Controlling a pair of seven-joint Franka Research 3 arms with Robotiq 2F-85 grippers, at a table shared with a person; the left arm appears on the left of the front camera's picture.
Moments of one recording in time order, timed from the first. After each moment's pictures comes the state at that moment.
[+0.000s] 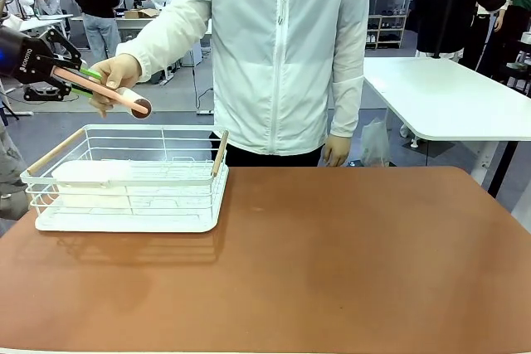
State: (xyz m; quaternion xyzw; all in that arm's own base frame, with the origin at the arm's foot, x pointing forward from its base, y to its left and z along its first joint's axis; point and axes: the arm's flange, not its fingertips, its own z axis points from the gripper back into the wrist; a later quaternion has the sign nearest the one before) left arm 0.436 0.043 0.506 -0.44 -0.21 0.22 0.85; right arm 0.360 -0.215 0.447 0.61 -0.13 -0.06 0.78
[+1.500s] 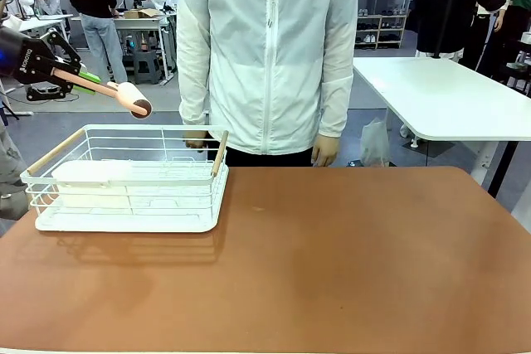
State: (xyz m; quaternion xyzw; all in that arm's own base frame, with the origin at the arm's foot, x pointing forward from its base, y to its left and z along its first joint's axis) left arm 0.437 0.044 0.506 -0.44 -0.21 0.22 0.85; right arm 0.360 -0.215 0.447 0.61 -0.13 -0.06 0.78
